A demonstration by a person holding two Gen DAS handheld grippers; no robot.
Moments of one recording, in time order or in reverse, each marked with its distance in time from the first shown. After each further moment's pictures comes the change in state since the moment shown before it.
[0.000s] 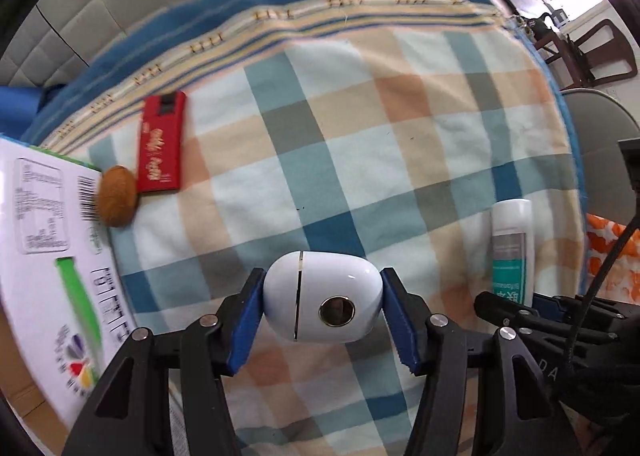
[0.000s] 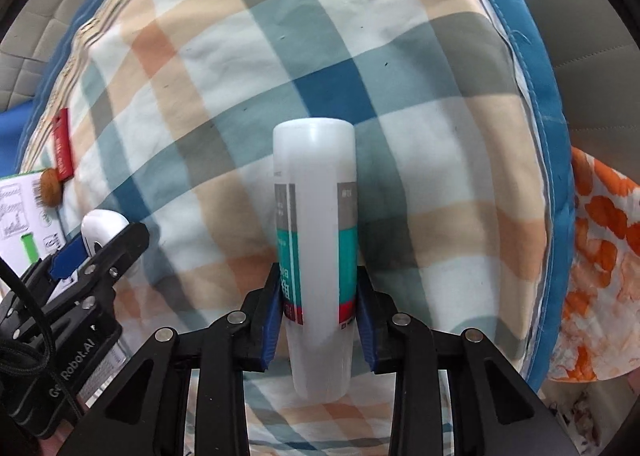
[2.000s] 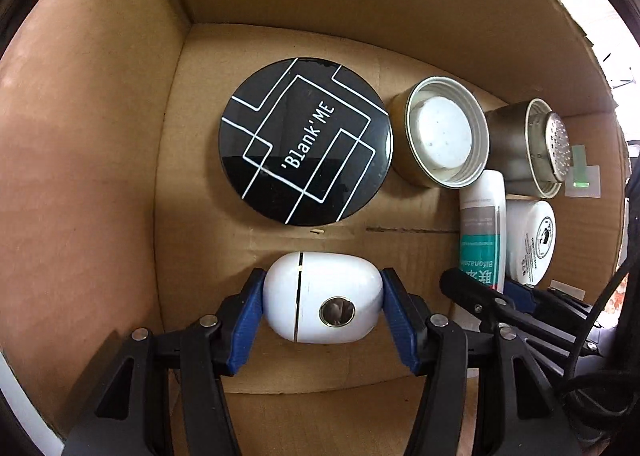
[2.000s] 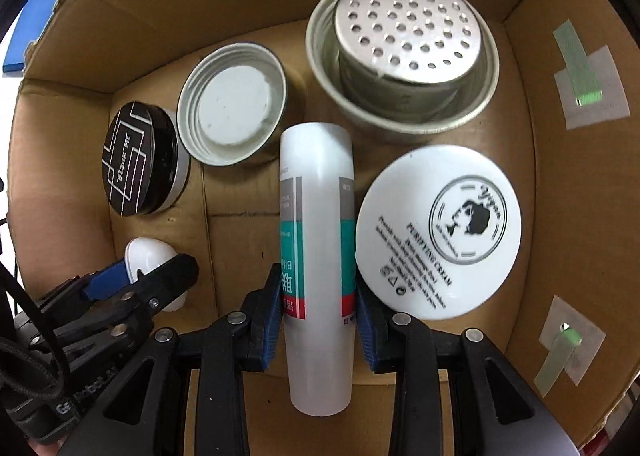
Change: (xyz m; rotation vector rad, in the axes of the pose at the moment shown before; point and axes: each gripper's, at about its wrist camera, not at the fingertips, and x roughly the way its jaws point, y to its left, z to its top) left arm -0.022 0.387 -0.130 -0.354 0.080 -0.113; right arm 0.087 0.405 -0.178 -0.308 -0.050 0.033
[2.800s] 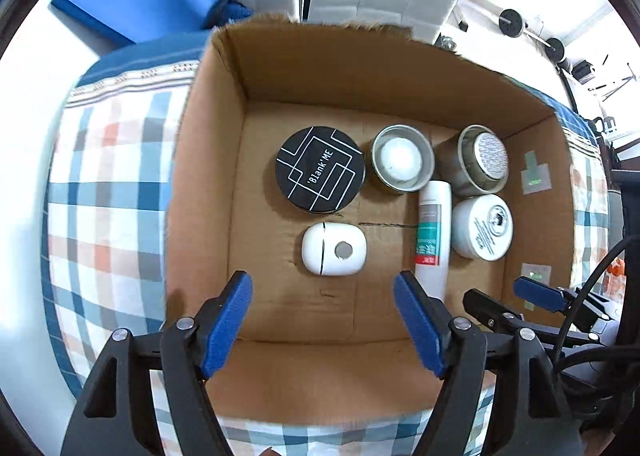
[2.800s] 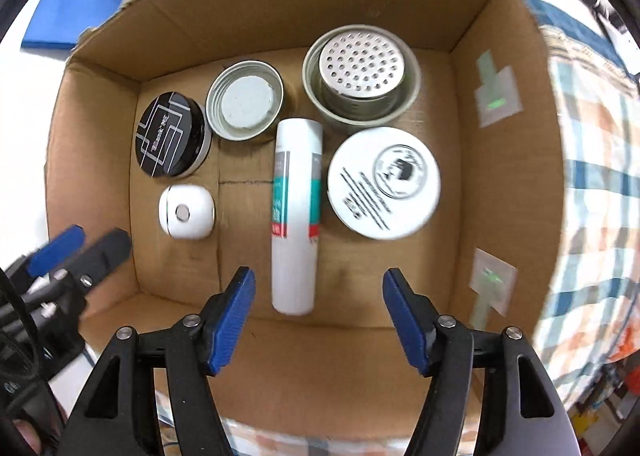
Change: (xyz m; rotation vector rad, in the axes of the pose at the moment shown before) left arm -0.095 -0.031 -0.032 0.034 -0.187 0.102; right arm -0.072 0.012 -0.036 -0.065 -0.036 -0.085
